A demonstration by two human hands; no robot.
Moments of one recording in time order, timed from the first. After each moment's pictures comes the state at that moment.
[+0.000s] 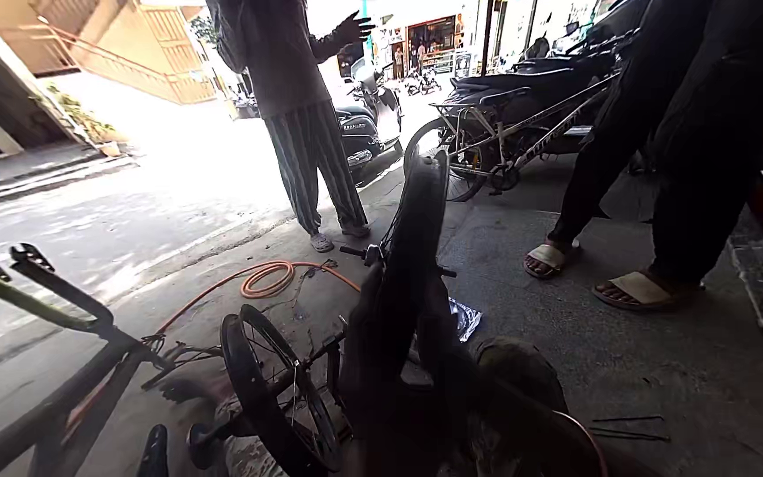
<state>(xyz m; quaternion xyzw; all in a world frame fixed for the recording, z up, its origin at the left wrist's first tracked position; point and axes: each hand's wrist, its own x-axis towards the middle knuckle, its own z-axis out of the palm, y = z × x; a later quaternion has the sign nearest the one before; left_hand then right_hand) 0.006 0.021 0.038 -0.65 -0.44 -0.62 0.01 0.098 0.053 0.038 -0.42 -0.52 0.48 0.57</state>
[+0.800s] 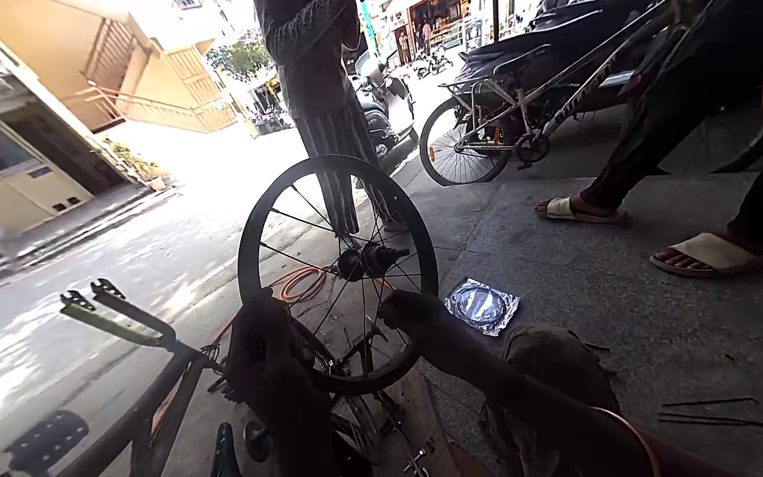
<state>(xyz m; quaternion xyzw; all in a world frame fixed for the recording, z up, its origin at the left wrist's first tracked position) -0.080 0.062 0.059 -0.43 -0.42 -0.77 -0.20 0.088 0.105 -0.030 -0.34 -0.65 0.44 0.52</state>
